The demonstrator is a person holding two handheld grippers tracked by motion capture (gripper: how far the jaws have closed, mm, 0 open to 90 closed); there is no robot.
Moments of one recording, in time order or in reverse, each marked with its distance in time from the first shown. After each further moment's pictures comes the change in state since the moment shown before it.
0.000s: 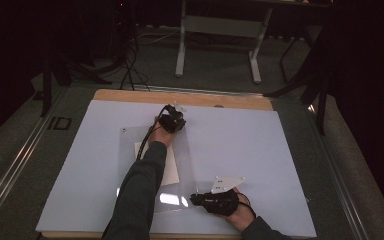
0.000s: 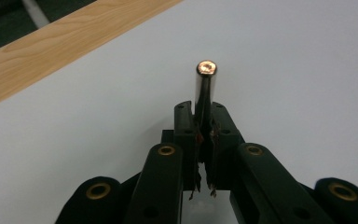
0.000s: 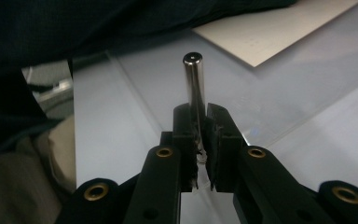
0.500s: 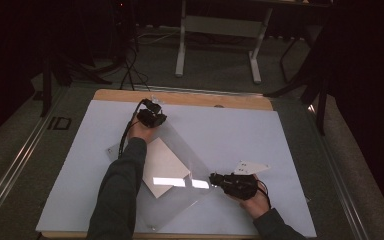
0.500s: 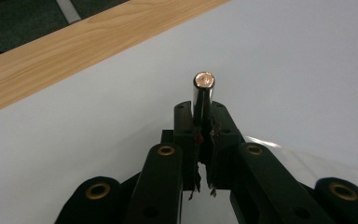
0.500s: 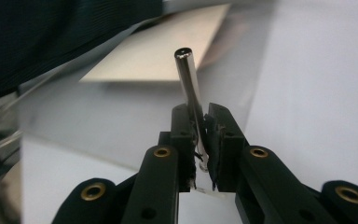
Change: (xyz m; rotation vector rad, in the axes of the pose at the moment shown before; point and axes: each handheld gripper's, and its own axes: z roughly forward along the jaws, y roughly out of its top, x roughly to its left) left arm 0.054 -0.019 -0.053 0.007 0.009 -0.101; right arm -0.040 0.008 -0.048 -0.112 -0.176 0.102
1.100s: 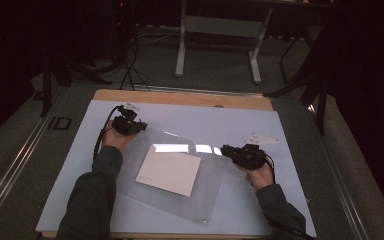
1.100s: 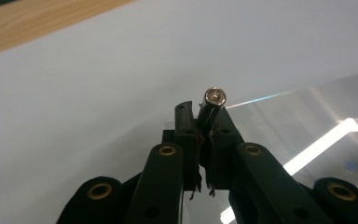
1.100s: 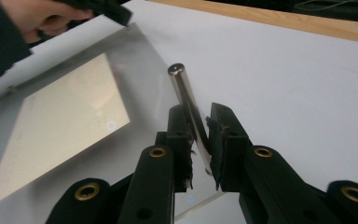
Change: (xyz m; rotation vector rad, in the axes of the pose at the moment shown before) left arm 0.033 -0.048 -0.053 0.035 -0.075 -0.030; right arm -0.073 0.035 0.002 -0.051 -0.148 0.098
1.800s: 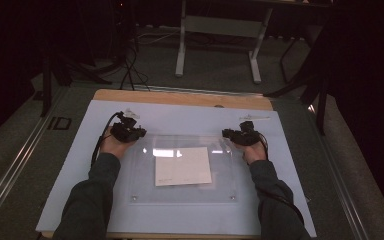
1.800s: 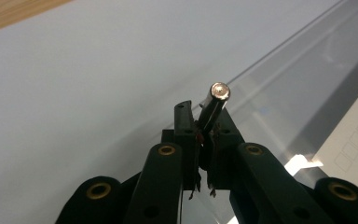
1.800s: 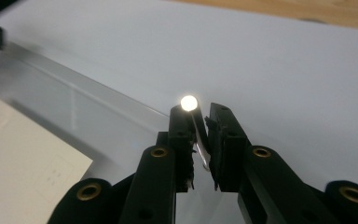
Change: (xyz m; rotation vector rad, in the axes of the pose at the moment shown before) left arm -0.016 -0.015 0.001 0.027 0.013 0.040; right arm -0.069 0.023 0.056 0.120 -0.136 0.122
